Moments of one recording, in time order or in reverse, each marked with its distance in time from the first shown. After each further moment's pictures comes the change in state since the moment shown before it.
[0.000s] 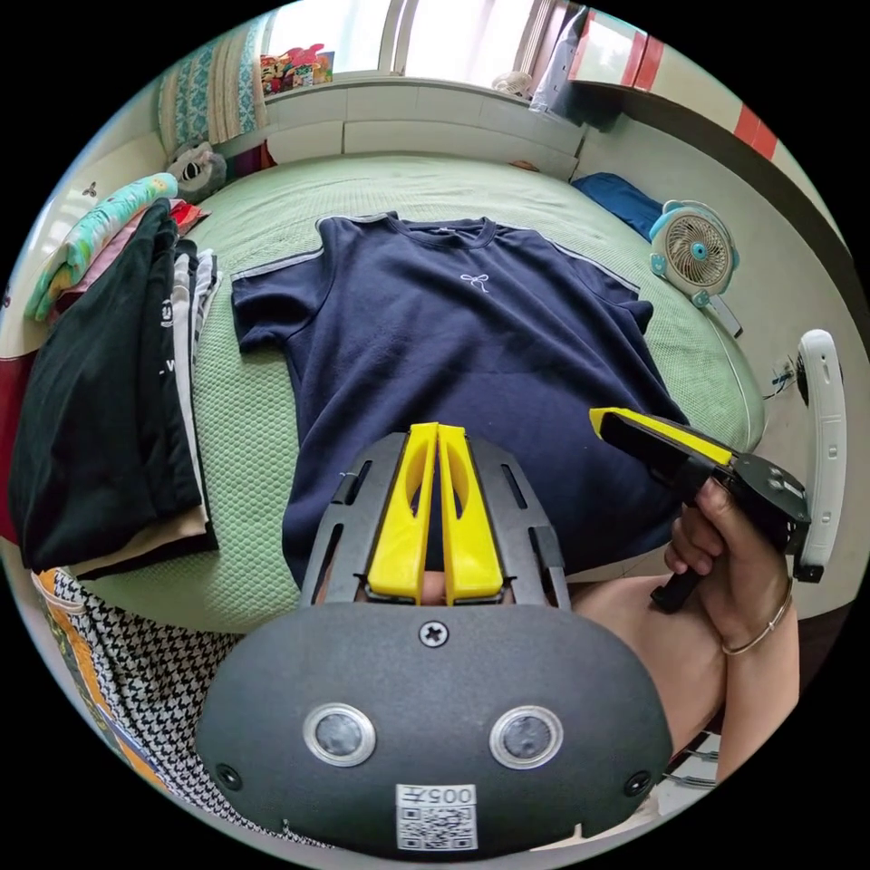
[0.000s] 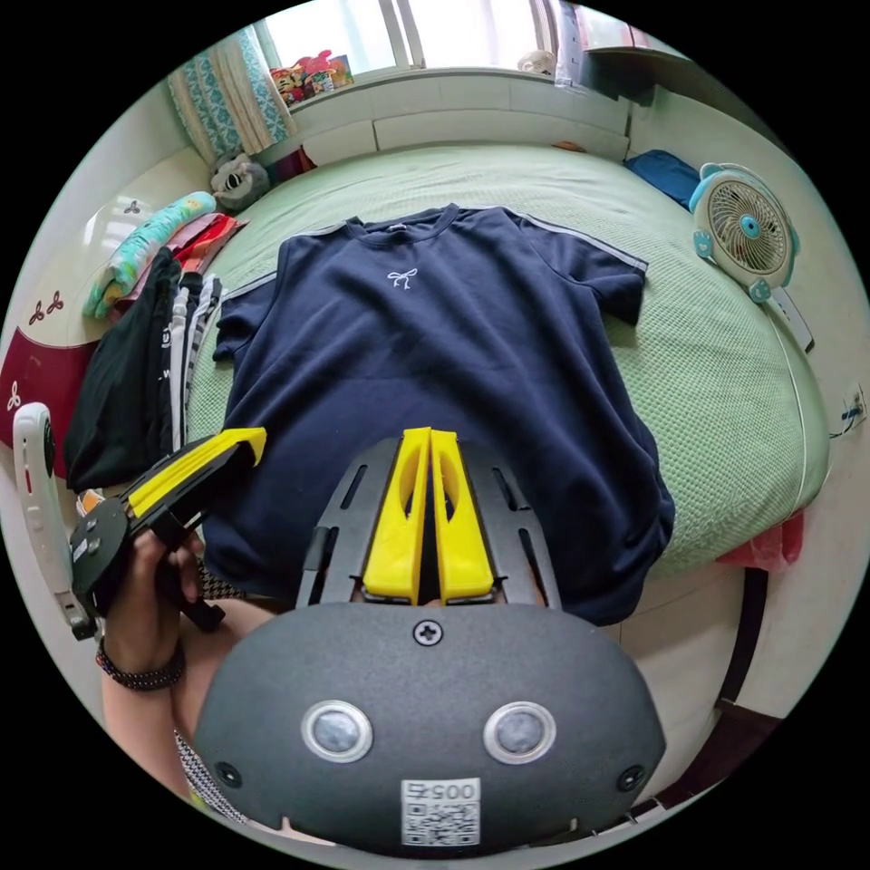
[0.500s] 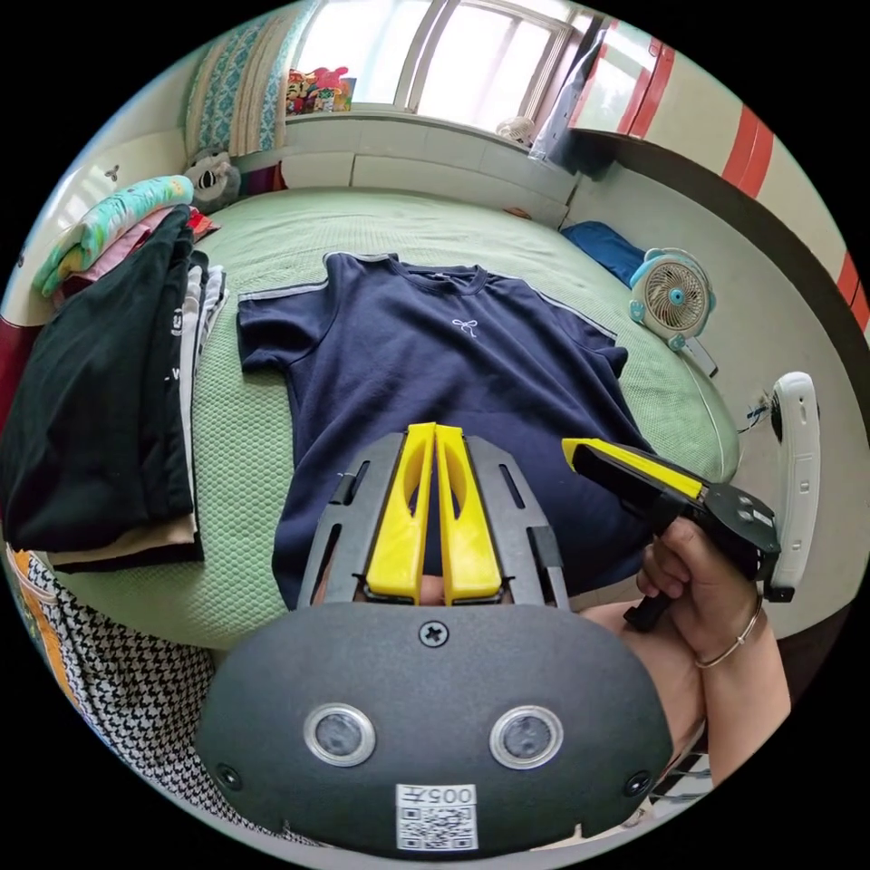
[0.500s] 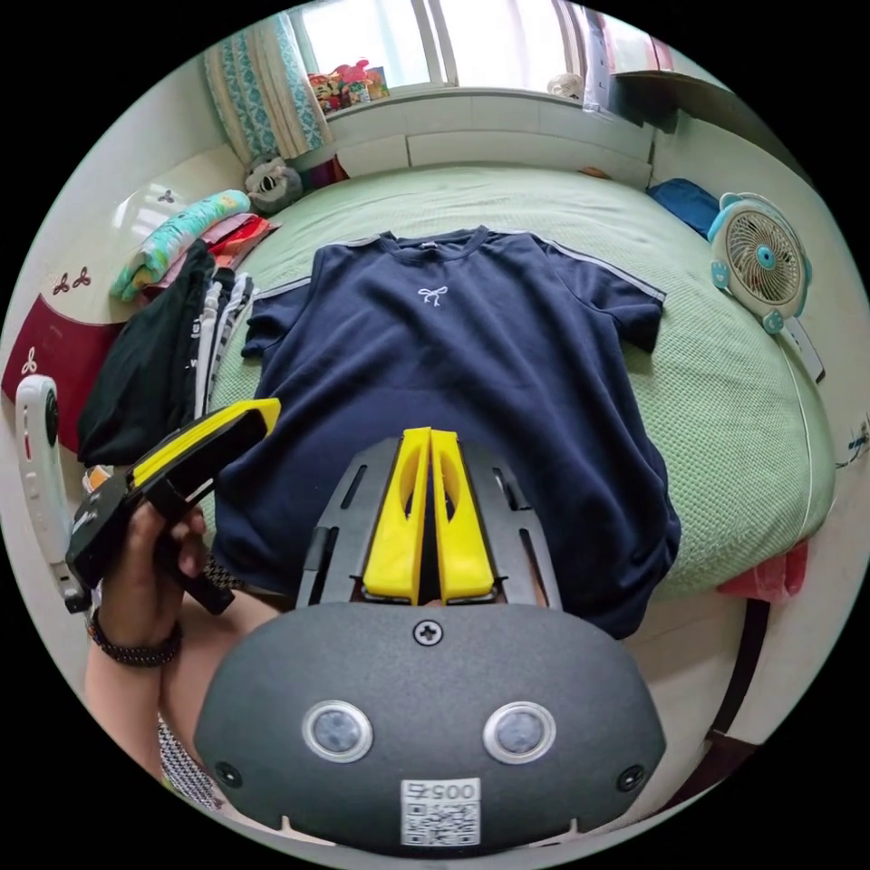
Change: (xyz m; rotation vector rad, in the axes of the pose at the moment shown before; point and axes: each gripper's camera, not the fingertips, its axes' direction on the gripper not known) left arm -0.012 0.004 -0.016 0.138 0.076 -0.046; right arm -0.012 0.001 -0.002 0.069 -0.040 -0.072
